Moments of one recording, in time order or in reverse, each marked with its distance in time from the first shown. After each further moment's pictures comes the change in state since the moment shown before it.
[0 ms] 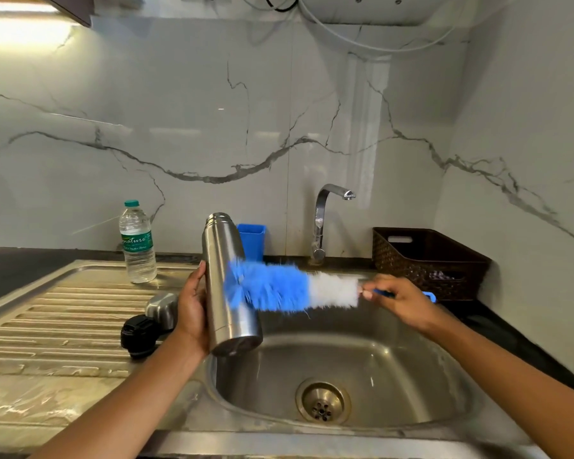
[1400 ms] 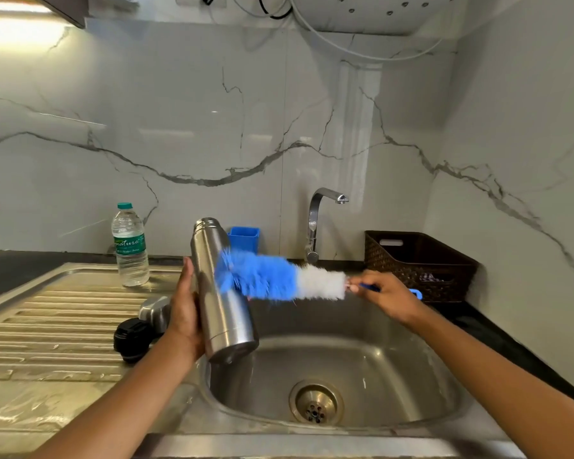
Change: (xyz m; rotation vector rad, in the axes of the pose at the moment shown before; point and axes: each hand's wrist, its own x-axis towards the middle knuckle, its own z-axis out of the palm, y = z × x) left_hand 0.001 0.003 -0.001 0.057 0.026 0.069; right_hand 0.013 -0.009 0.003 0.064 0.039 0.012
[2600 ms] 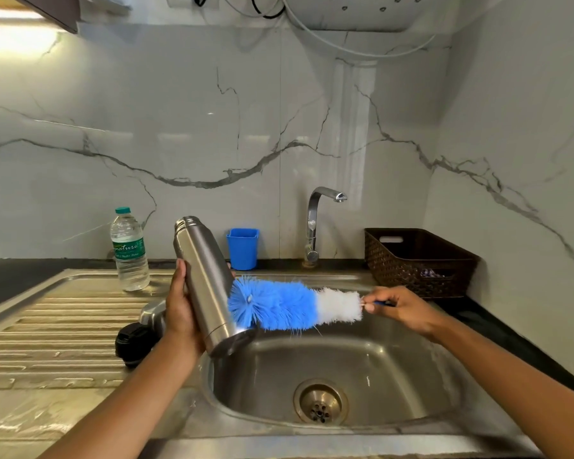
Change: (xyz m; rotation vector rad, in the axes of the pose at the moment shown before) left_hand 0.005 0.005 -0.008 -0.043 0.138 0.082; right_hand -0.022 0.018 -0.011 0.034 -0.140 0.174
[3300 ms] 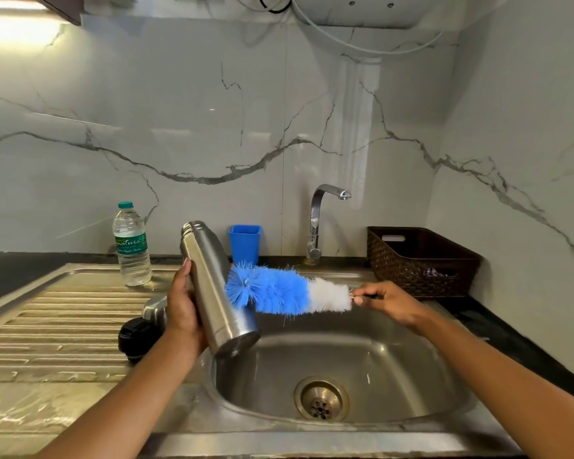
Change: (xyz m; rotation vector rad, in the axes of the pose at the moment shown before) left_hand 0.007 -0.003 -0.008 0.028 -0.041 0.016; right_hand 0.023 0.000 0.015 0.038 0.009 0.035
